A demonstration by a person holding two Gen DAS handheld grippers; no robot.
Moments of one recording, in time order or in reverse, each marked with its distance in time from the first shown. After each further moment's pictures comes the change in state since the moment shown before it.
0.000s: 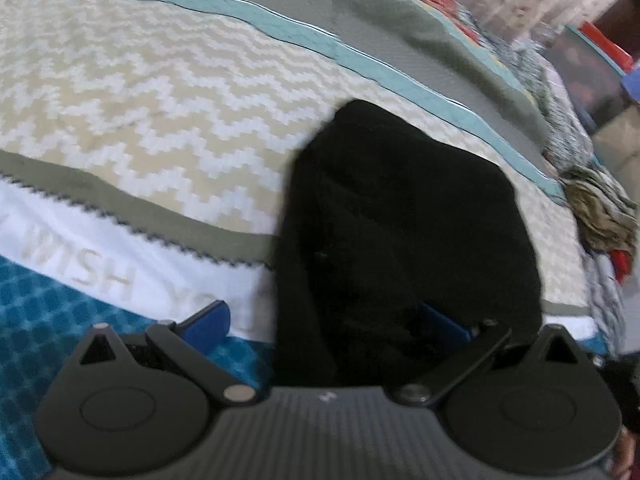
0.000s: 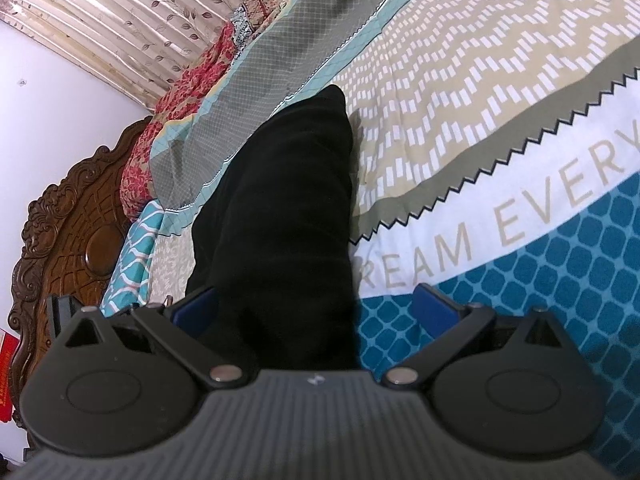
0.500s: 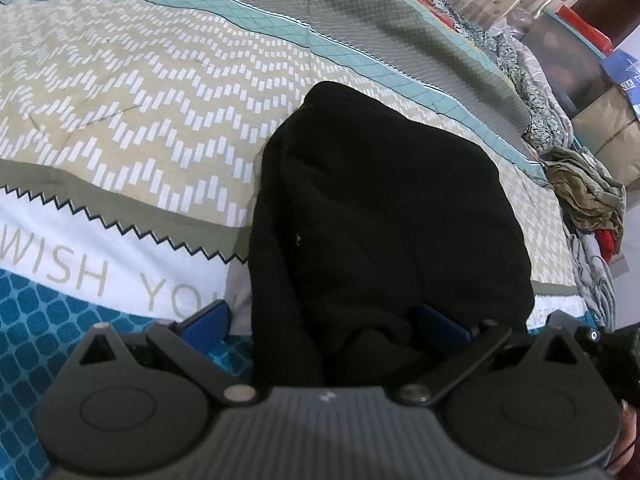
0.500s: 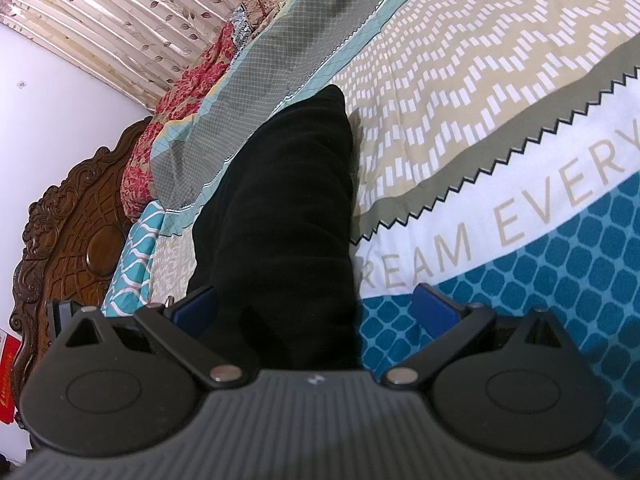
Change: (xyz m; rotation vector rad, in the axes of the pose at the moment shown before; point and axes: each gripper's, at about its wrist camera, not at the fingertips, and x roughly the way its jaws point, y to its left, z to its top) left arm 0.005 0.003 -0.003 0.039 0.014 -0.041; right arm 0.000 0.000 0.001 0.008 0.005 -0.002
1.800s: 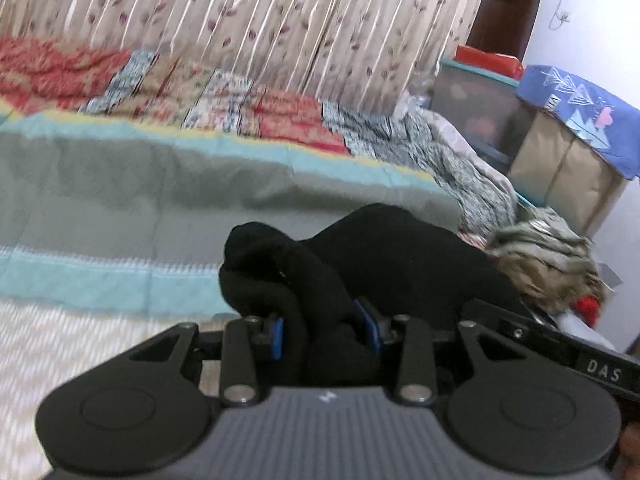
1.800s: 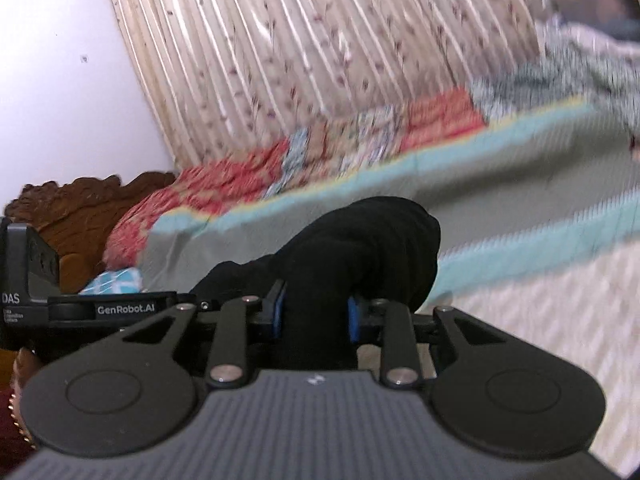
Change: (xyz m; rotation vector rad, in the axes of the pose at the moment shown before) left arm 0.044 -0.187 0.153 0.342 -0.385 -0.023; right arm -0.004 0.063 0.157 -0.480 -0.394 -0.063
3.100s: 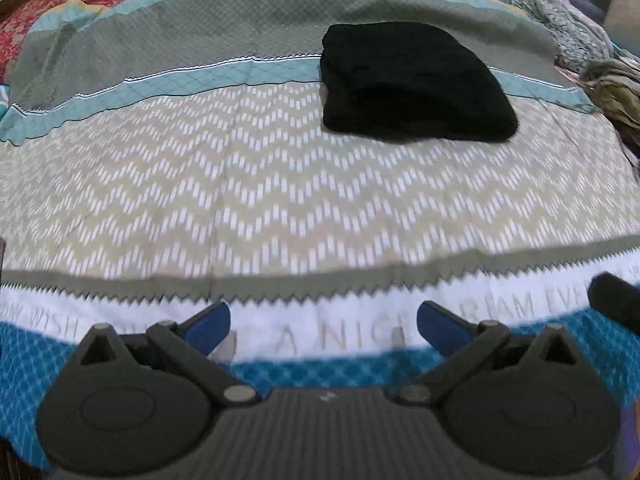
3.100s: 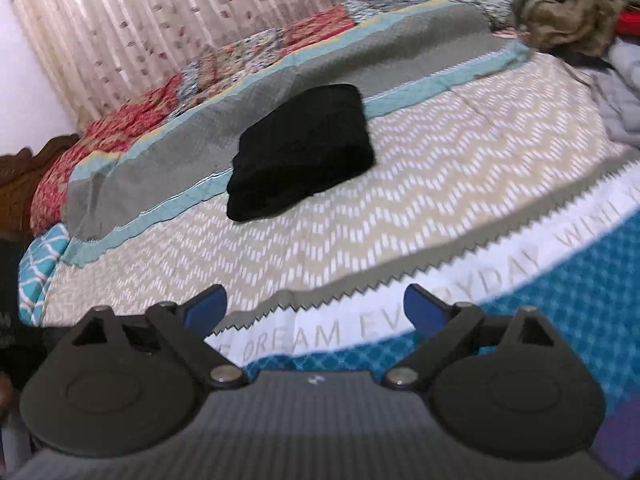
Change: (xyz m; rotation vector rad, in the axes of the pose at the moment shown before) left arm -0.065 -0.048 -0.140 -0.005 0.432 0.377; right arm -0.076 0.002 -0.109 0.207 0.224 -0.329
